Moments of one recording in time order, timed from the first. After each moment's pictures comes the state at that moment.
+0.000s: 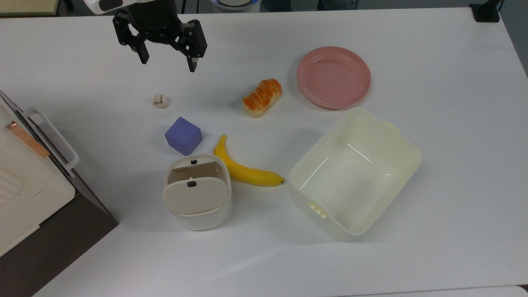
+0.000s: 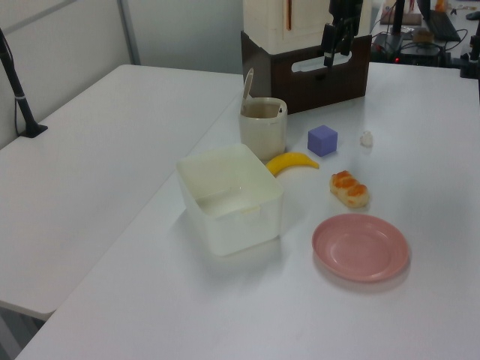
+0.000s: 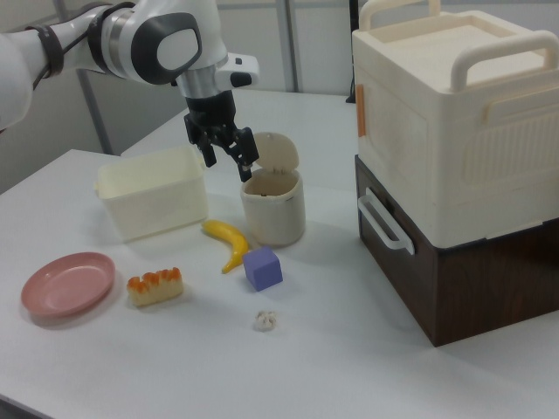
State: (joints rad) arm -0.16 0.15 0.03 -1.56 0.02 1.81 0.07
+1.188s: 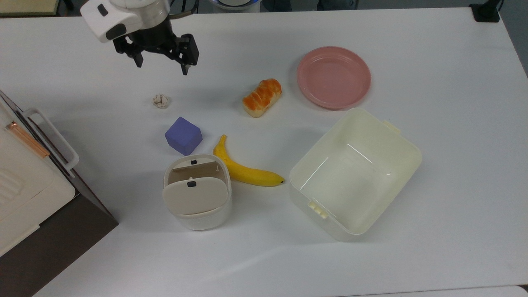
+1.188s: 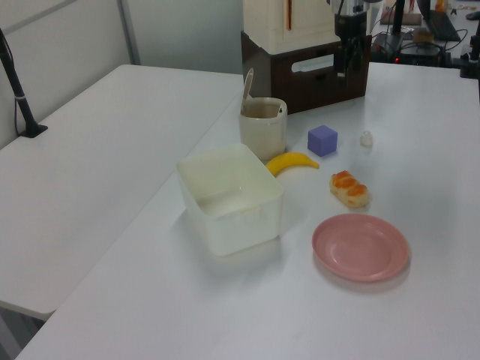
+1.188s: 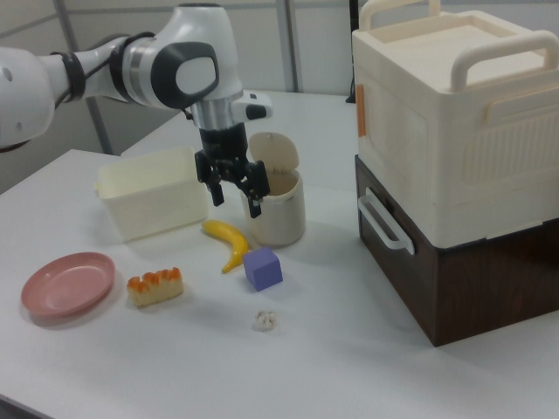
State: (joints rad) arm -0.18 0.19 0.03 -1.61 -0.07 1.75 0.01
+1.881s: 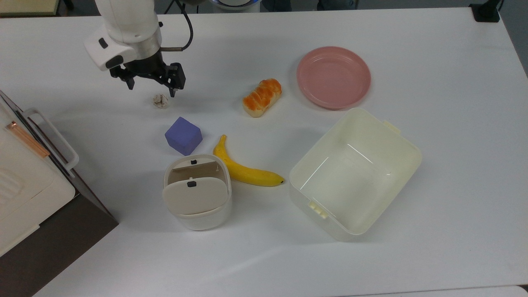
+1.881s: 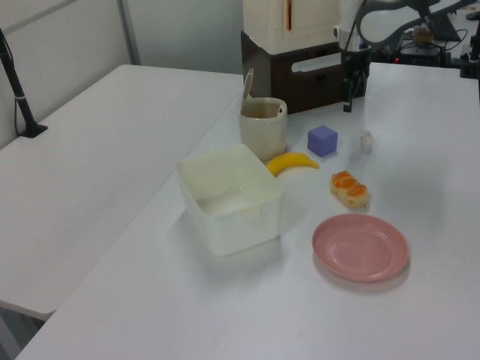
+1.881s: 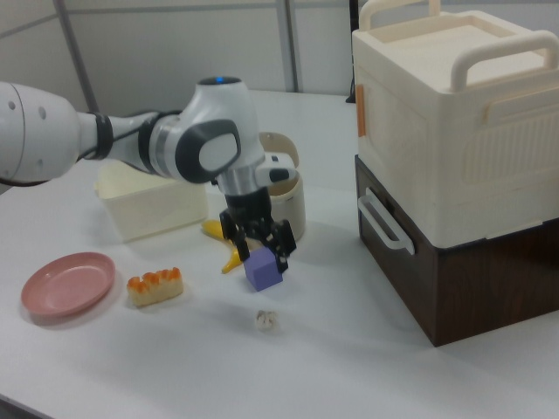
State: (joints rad) arm -0.14 0.19 -0.08 -1.87 -0.10 2.06 -0.06
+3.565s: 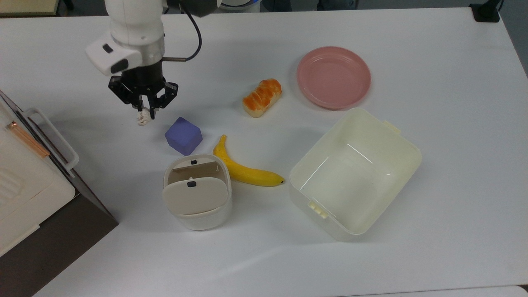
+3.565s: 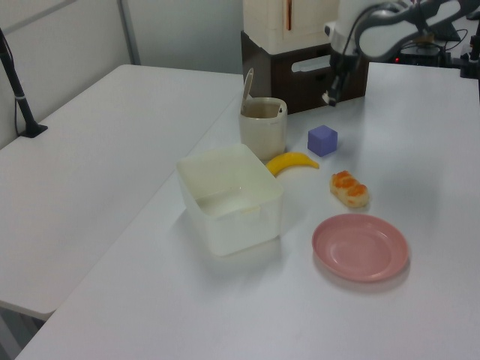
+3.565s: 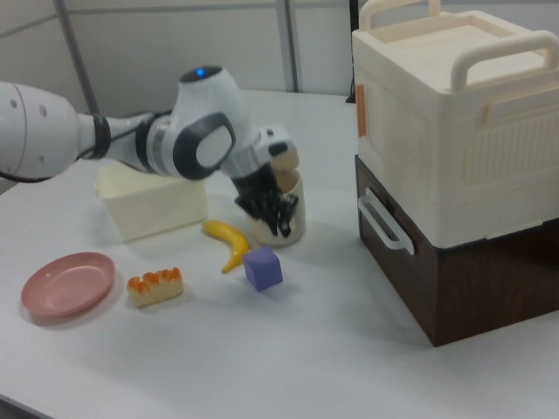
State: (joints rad) arm -0.05 0.21 -0.16 -1.86 -0.11 2.32 -0.12
